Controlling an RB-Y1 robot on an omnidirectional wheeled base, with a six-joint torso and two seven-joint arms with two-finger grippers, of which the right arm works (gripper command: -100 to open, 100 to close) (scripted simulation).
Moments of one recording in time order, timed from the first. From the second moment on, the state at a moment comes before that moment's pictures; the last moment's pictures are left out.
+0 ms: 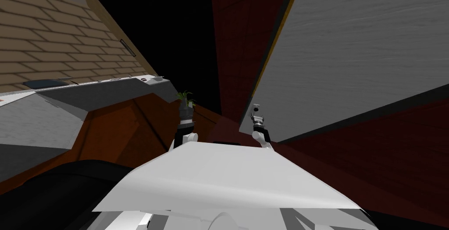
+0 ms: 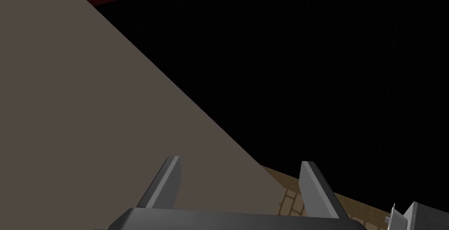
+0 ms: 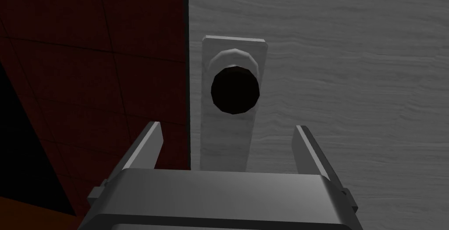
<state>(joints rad) 0.13 -0.18 0.04 -1.40 -0.86 -0.38 -0.86</state>
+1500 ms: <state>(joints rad) 0.15 -0.29 -0.02 -1.37 -0.91 -0.40 -0.97</state>
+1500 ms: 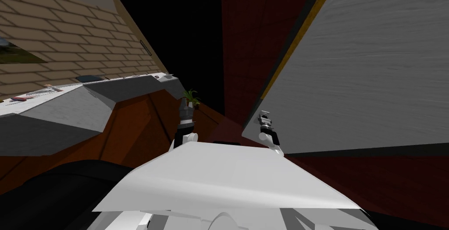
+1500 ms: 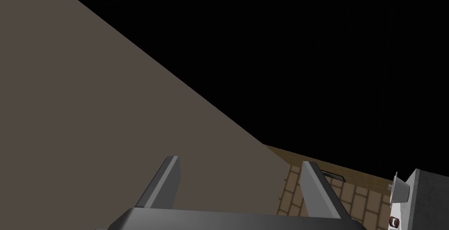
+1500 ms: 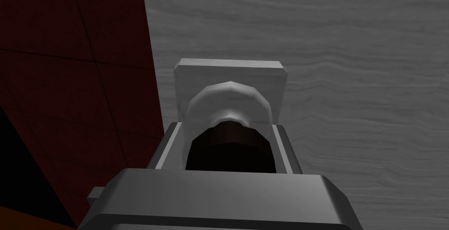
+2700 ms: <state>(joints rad) 0.21 -0.43 0.09 -1.38 -0.93 -0.44 -1.13</state>
